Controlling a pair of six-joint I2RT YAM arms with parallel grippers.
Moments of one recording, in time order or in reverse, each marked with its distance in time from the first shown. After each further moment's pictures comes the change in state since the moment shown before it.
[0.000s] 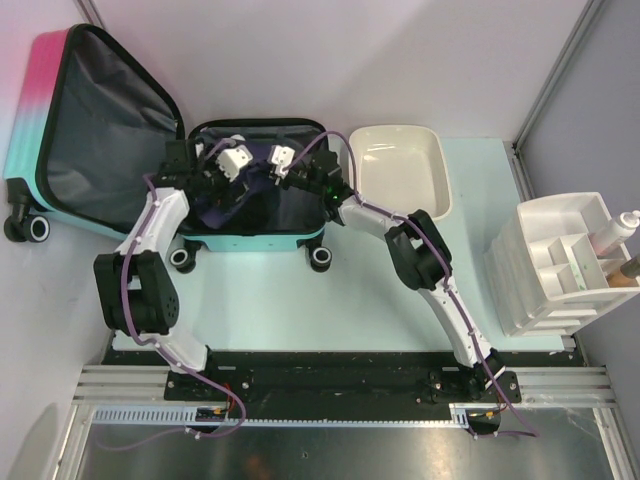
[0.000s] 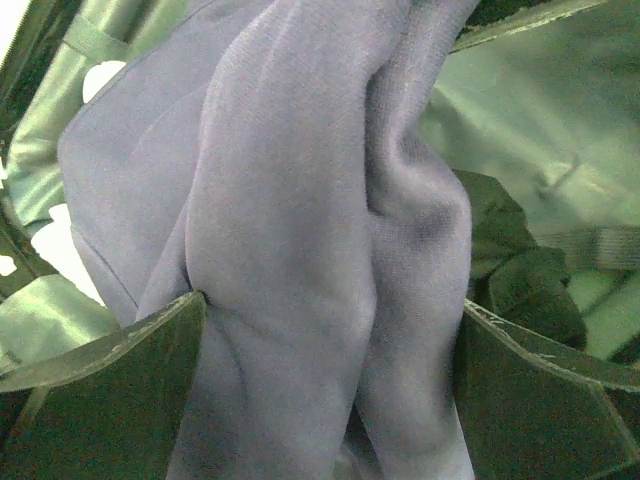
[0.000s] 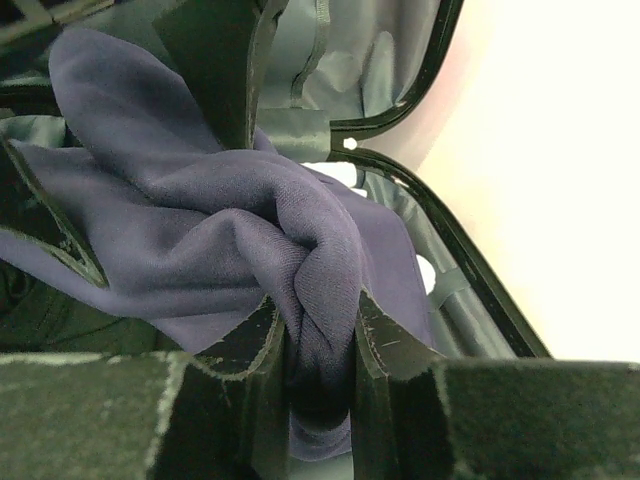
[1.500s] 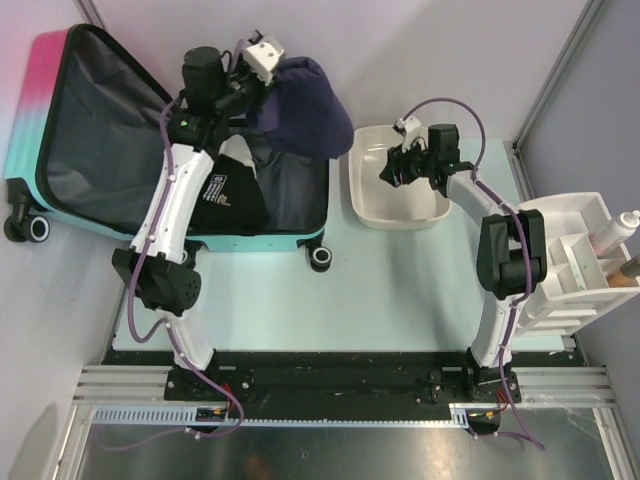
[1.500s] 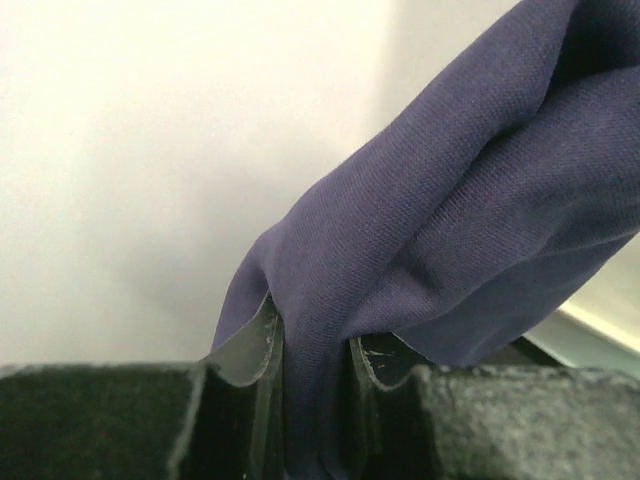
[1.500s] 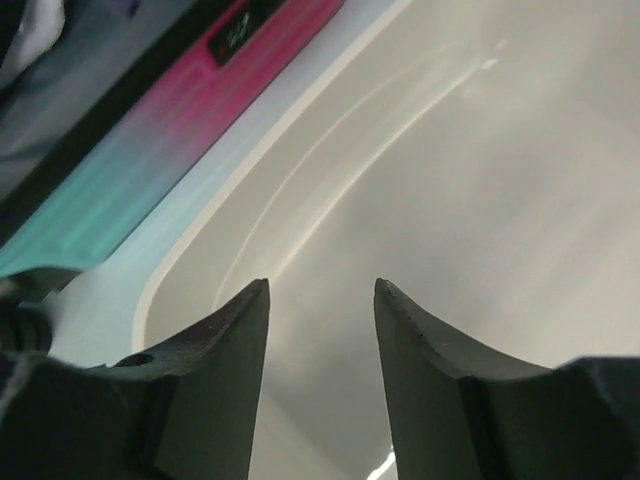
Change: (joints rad) left arm -0.264 0.160 0.743 0.098 -0.076 -0.370; right arm -0.510 -0.519 -0.441 -0.755 0.031 0.196
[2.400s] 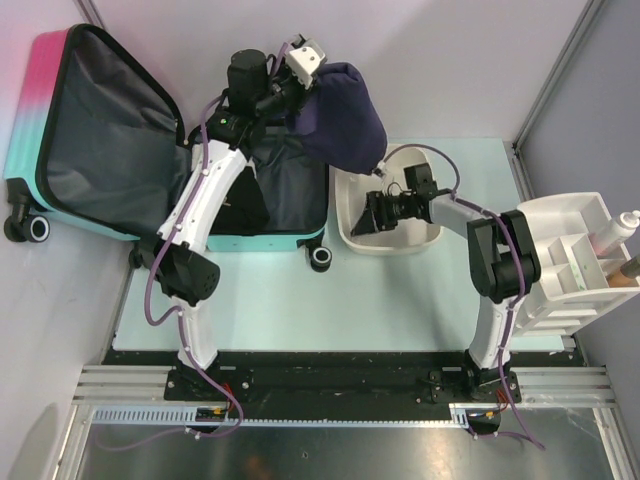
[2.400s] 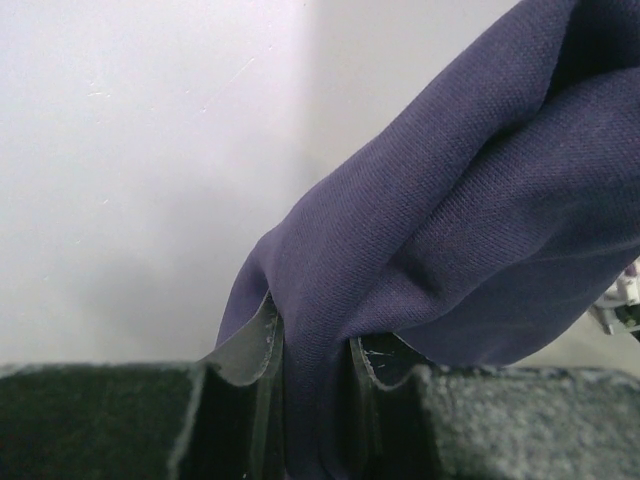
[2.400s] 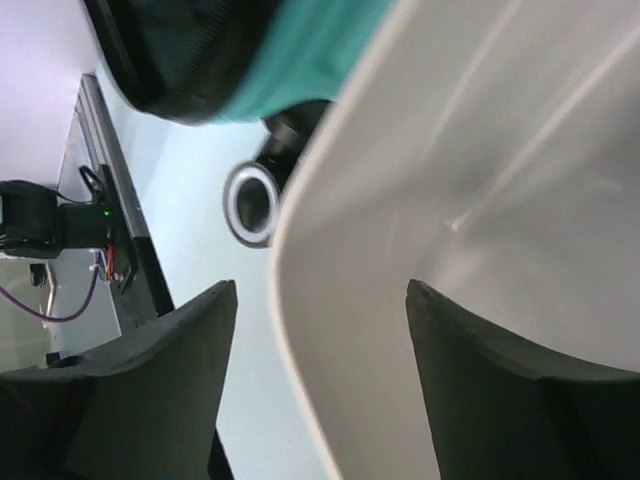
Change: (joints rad) left arm -0.170 0.142 0.130 0.024 -0.052 -0.050; right arm 0.098 0.023 -0.257 -0.134 -0.394 0.269
